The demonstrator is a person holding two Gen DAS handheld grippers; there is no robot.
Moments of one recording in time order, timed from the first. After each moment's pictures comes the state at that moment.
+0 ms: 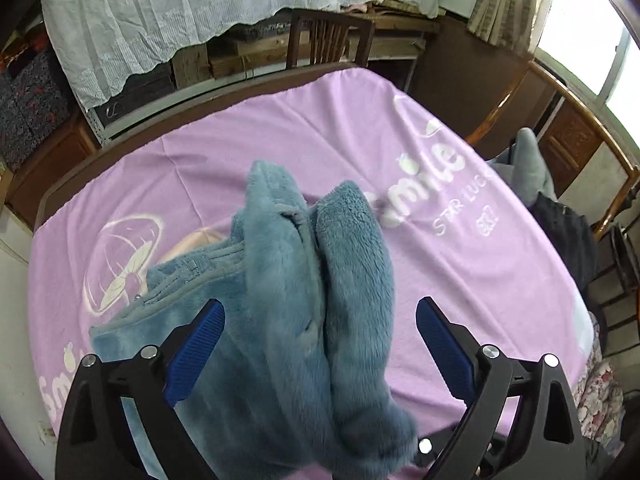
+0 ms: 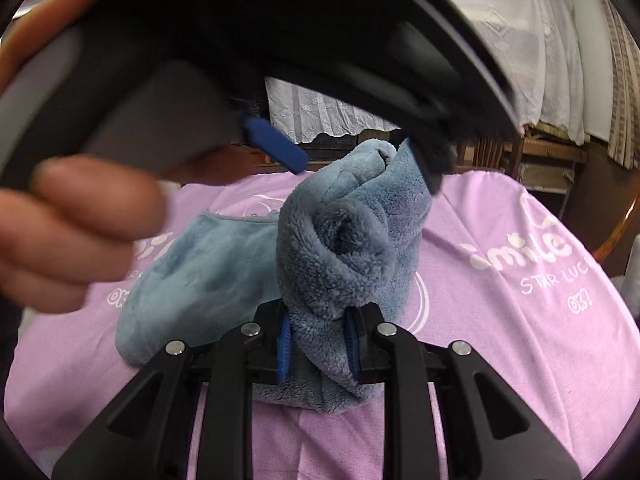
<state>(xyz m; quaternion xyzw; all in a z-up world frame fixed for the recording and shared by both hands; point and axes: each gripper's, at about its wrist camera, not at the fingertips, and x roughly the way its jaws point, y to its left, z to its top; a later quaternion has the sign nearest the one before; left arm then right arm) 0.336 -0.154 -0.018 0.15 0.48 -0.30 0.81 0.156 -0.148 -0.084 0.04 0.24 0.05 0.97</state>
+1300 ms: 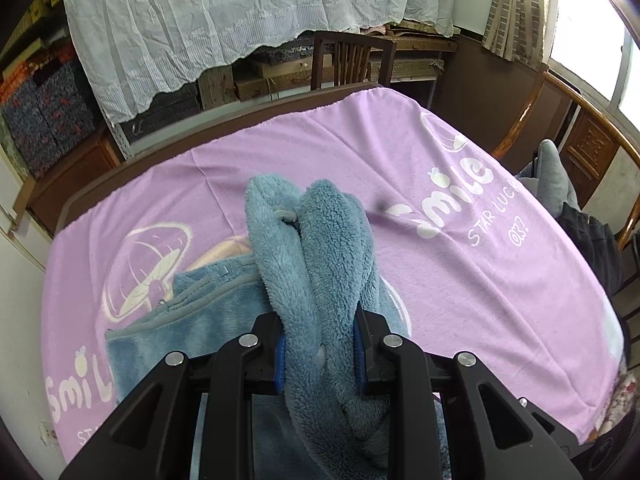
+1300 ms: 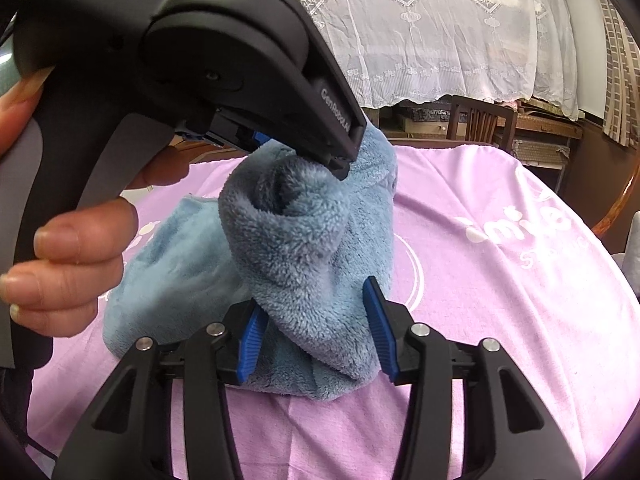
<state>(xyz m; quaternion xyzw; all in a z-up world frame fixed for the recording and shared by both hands) 0.328 -0.134 -0.030 0.16 0.42 -0.27 0.85 0.176 -0.160 -0.099 0.07 0.28 0.03 0.96</state>
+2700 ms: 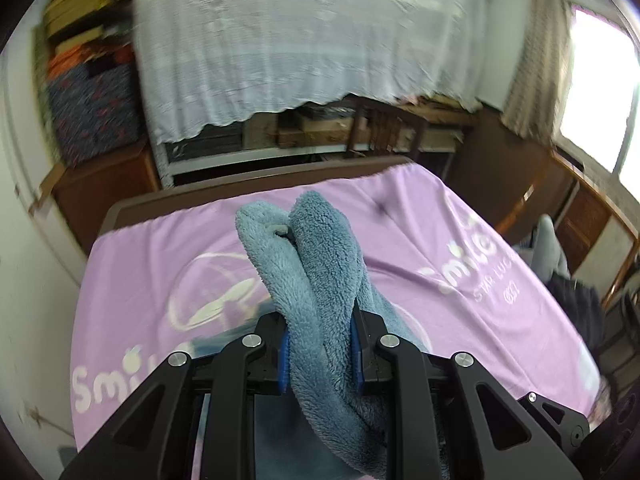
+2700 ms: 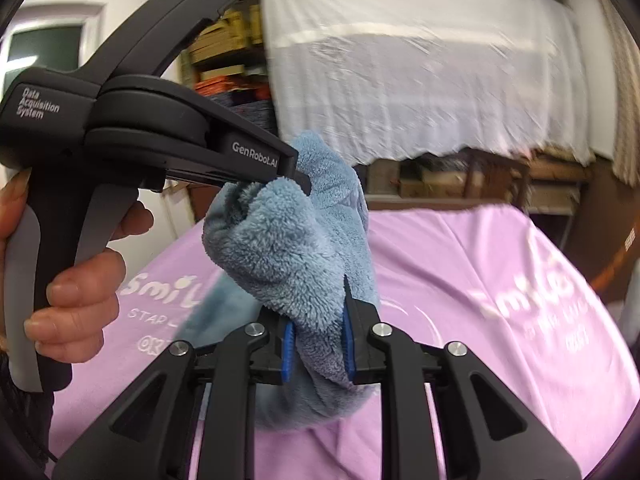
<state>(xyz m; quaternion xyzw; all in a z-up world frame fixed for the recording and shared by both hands) 0.326 -0.015 0.044 0.05 0.36 -0.25 0.90 0.175 -0.103 -0.022 0.02 0.20 0.07 0.98</state>
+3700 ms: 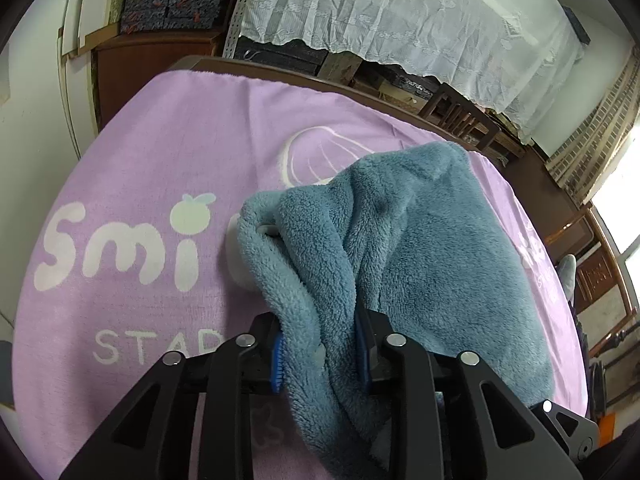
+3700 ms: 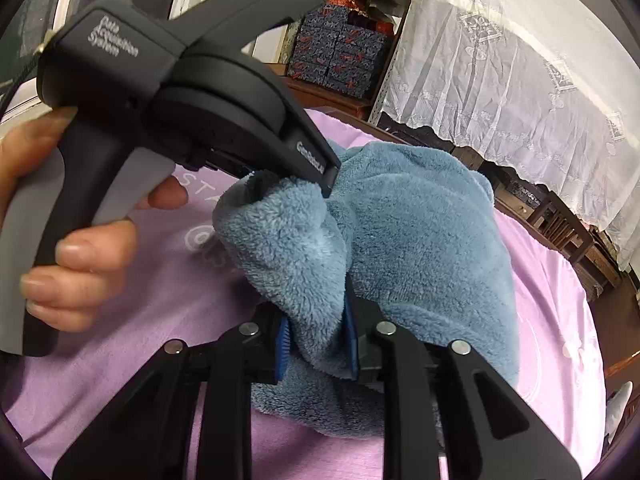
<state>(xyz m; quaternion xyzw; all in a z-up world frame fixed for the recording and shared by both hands) 0.362 0.144 -0.104 -0.10 0.45 -0.20 0.87 0.214 0.063 -0.123 -0.17 0.30 0.13 0.93</state>
